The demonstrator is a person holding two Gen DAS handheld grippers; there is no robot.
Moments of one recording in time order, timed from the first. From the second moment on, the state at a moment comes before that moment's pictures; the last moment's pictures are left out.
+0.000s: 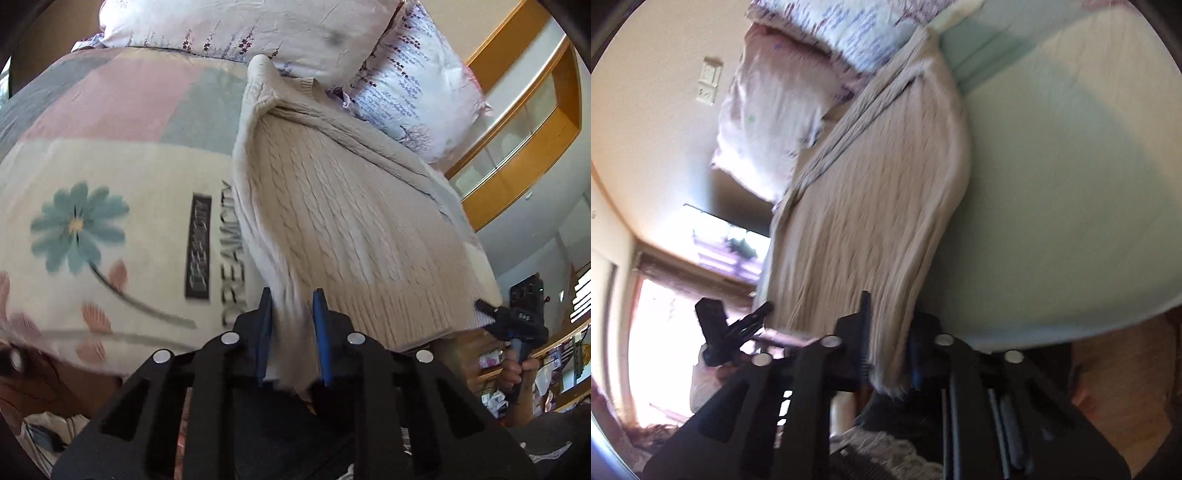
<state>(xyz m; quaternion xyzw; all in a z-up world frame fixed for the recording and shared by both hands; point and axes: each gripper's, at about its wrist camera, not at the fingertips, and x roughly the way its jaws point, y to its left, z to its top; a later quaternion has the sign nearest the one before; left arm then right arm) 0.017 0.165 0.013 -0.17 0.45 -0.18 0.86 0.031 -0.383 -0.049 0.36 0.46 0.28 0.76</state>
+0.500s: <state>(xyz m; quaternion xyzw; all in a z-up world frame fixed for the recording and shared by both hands) 0.163 0.177 0.124 -0.15 0.31 -0.15 0.93 0.154 -0.394 0.076 0.38 0.21 0.33 0.84</state>
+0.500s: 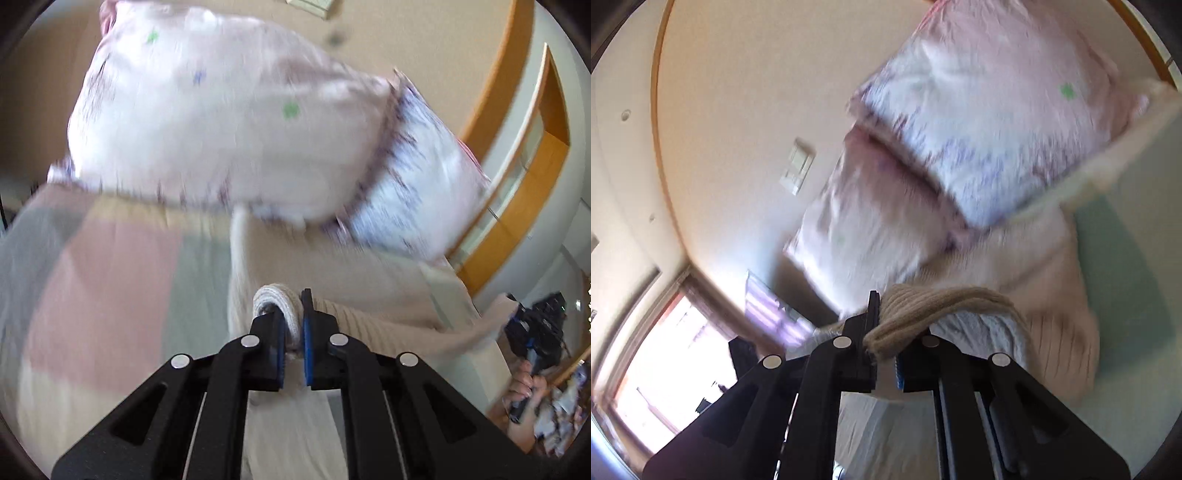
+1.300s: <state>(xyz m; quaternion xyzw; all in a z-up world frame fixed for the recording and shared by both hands) 0.310 0.180 0.006 -0.27 0.46 -0.17 0.83 0.303 -0.416 0.022 0.36 0.26 0.18 0.88</state>
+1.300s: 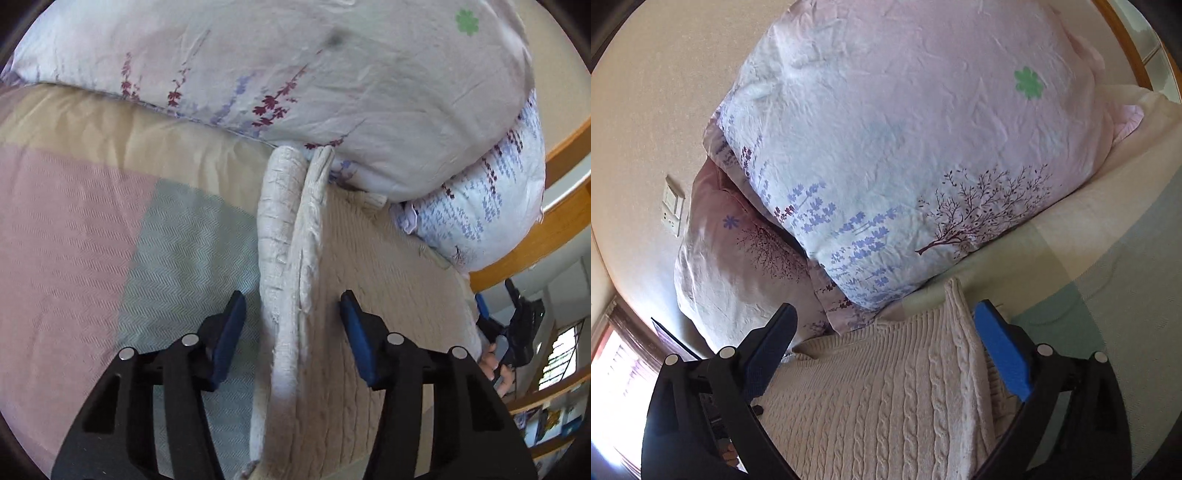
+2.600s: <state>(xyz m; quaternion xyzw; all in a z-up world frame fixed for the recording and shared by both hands) 0.324 -0.092 -0.003 -0.22 0.50 -0.29 0.78 0.343 -0.437 -0.030 0.37 0.49 0.24 0.75</state>
